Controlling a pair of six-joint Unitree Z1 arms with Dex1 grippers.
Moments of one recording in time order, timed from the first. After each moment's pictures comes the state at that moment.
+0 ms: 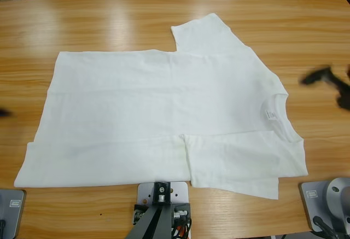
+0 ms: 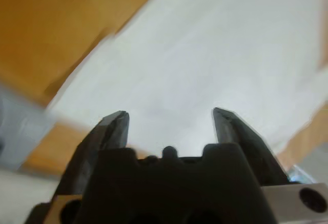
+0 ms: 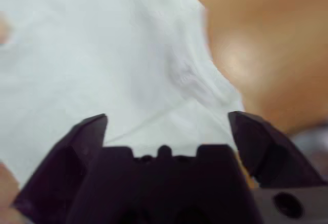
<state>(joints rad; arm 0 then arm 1) -0.43 1.15 -0.79 0.80 -0.06 -1.43 0.64 1.33 -0.99 0.90 -0.14 1.23</state>
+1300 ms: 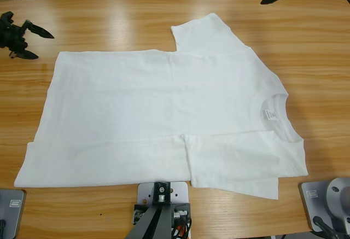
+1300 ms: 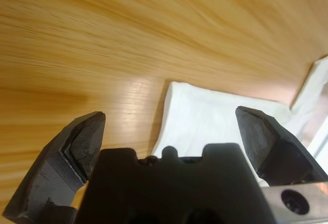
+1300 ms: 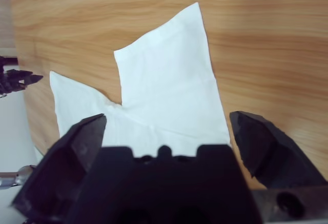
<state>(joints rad) 0.21 2.05 -1.26 0.55 -0.51 -0.32 -0.02 2.19 -1.81 0.83 0.65 0.16</state>
